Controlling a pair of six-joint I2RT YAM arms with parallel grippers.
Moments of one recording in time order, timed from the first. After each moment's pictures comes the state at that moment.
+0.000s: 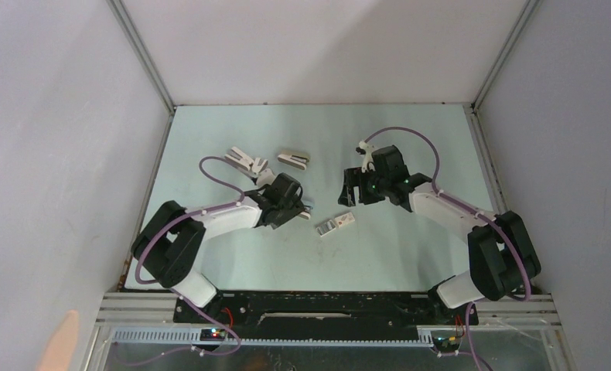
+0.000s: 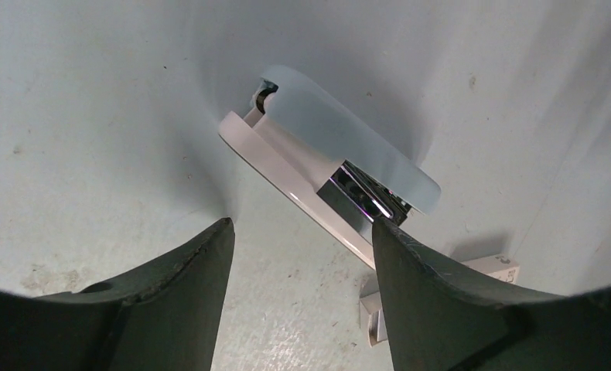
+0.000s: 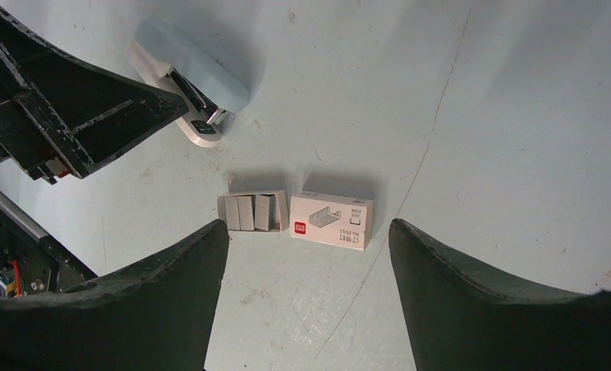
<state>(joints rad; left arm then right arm) -0.69 1.57 0.82 -0.27 -0.28 -1.15 0.48 1.48 0.92 -0.24 -0.29 0.33</state>
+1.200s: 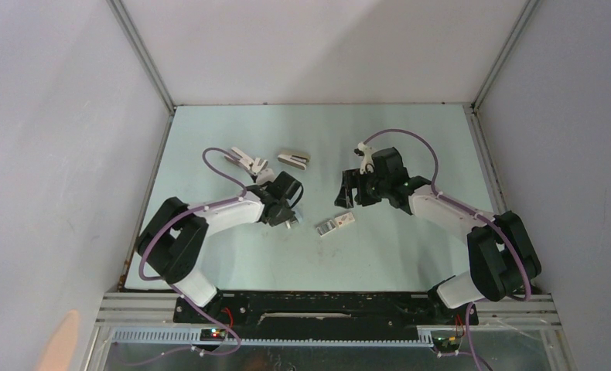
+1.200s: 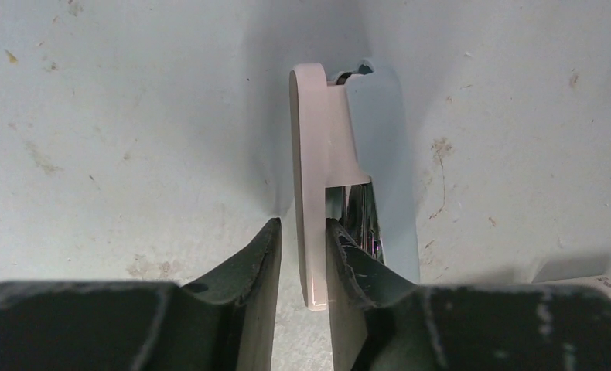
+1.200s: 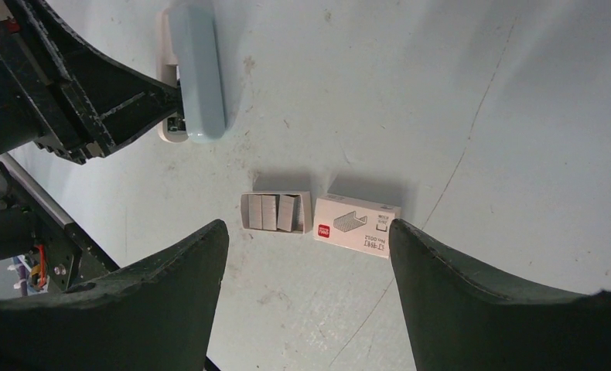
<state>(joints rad) -0.68 1.61 0.88 -0.45 -0.35 -1.05 0.49 1.48 0.88 -0.18 -0.36 0.34</state>
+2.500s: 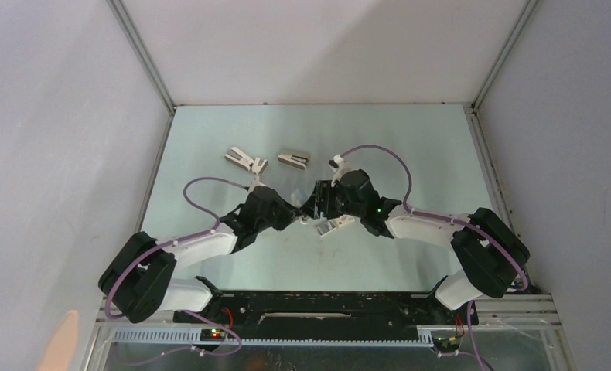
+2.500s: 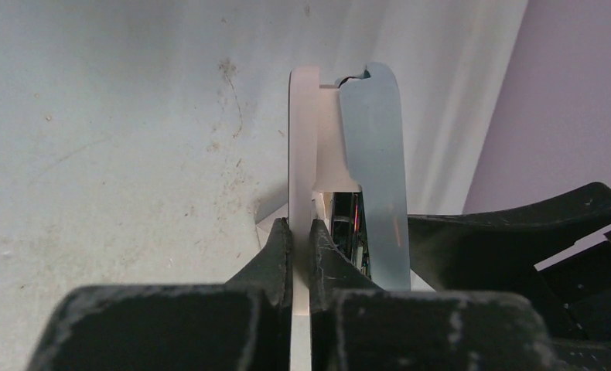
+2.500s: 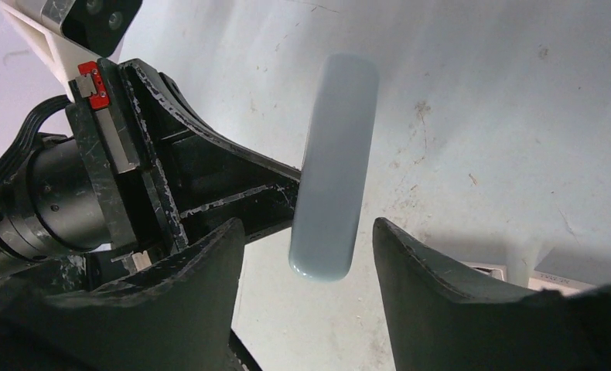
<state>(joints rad) -0.65 1.30 0.52 0.15 -0.03 -1.22 0.78 1.53 0.78 0.27 -0.19 0.70</state>
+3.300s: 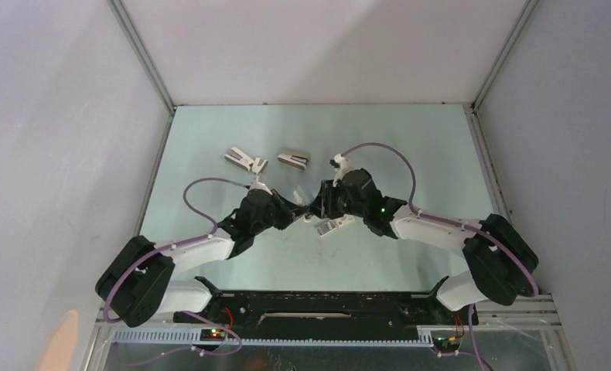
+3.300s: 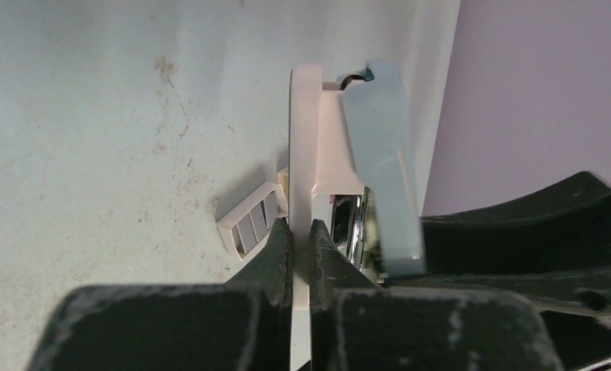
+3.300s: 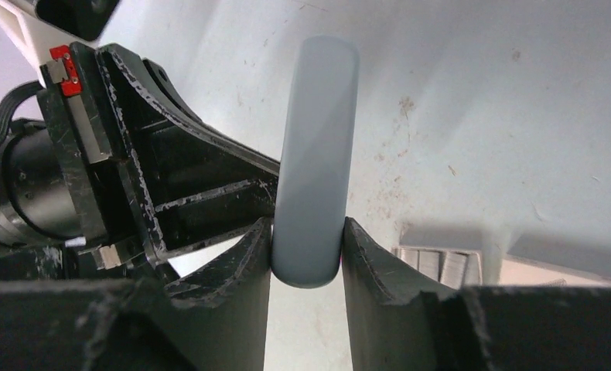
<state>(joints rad) -0.64 1.28 0.44 0.34 0.04 -1.26 0.80 1.49 0.78 0.21 -0.13 0.65</state>
